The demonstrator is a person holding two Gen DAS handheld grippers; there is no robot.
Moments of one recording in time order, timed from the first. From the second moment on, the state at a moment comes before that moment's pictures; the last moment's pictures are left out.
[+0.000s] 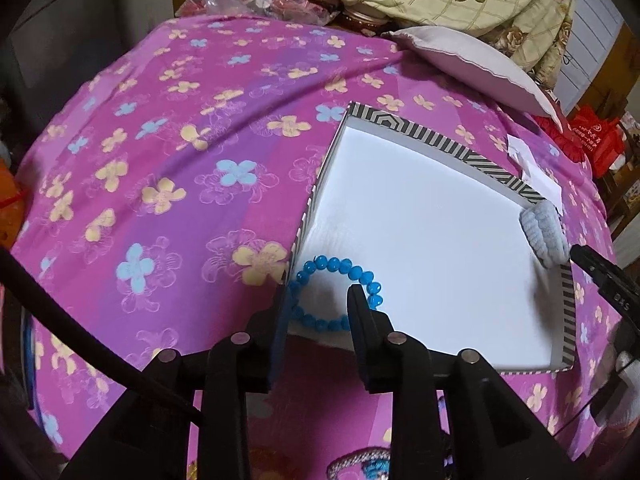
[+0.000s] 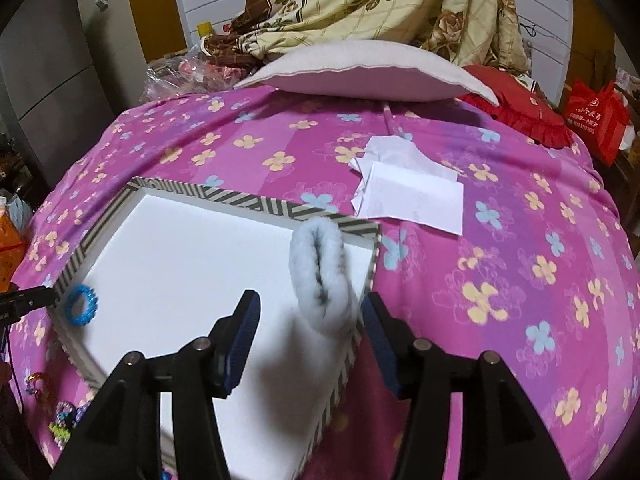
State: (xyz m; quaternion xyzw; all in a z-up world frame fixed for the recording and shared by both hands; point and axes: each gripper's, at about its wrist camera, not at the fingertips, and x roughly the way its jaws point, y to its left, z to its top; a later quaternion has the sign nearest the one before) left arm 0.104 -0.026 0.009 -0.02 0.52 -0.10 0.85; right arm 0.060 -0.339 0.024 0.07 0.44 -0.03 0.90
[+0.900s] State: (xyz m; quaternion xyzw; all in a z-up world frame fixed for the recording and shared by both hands) left arm 0.003 -0.025 0.039 0.02 0.45 -0.07 0.89; right arm -0.070 -0.284 0.043 0.06 0.42 0.00 0.91
